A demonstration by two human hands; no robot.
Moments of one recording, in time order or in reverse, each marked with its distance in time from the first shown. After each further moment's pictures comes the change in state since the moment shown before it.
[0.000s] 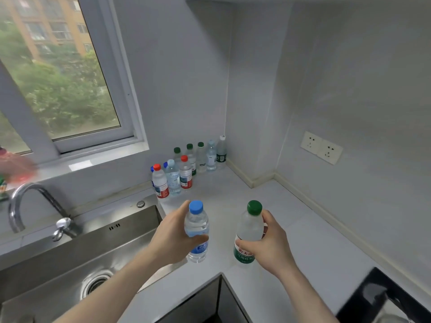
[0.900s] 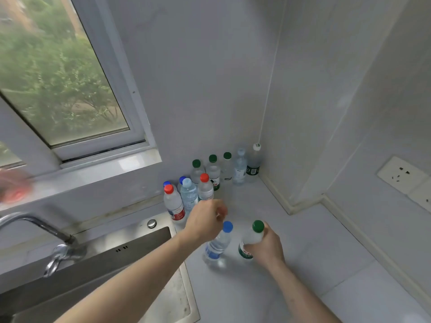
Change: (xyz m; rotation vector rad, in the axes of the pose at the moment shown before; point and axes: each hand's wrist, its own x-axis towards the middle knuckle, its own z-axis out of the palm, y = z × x) left_hand 0.264 -0.074 0.020 0.279 -0.040 -0.188; right_hand 0.267 0.062 0.124 -0.257 -0.162 0.294
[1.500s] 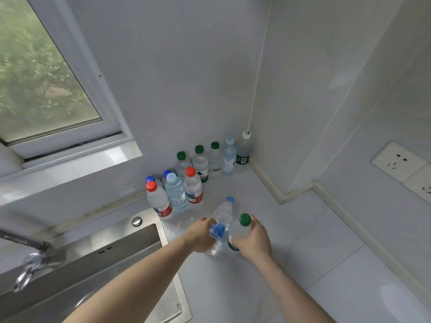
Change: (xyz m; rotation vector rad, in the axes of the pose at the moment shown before) left_hand 0.037 -0.057 0.096 0.076 -0.528 -0.155; right_hand 0.022 0.009 0.024 0.005 0.032 -0.027
